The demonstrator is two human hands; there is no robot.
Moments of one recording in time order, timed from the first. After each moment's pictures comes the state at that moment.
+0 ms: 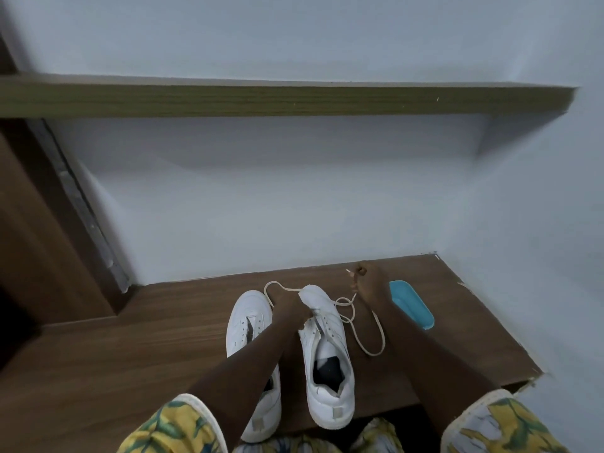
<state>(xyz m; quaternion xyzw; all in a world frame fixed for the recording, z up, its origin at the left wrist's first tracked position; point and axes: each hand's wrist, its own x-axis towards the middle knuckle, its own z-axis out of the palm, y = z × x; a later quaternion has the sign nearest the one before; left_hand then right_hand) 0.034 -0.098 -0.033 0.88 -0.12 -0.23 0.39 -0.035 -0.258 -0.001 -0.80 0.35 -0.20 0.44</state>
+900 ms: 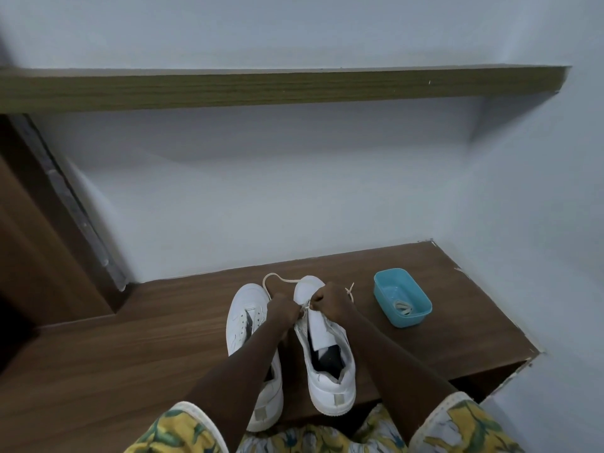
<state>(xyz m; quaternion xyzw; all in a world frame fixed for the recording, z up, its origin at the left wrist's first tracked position) 0.026 -0.081 -0.040 0.88 -0.09 -0.24 0.39 -0.035 -0.198 -0.039 -0.93 0.17 -0.03 0.31</state>
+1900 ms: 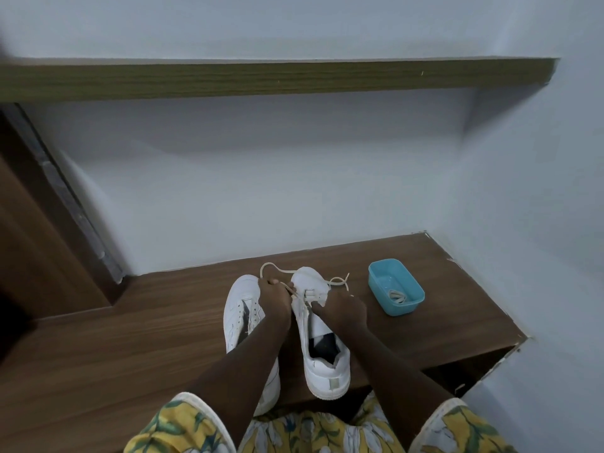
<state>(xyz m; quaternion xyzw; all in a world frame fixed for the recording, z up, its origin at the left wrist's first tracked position) -0.004 -0.082 -0.012 0.70 0.12 -0.14 0.69 -0.080 -0.179 -0.044 -0.95 0.29 -0.03 0.12</state>
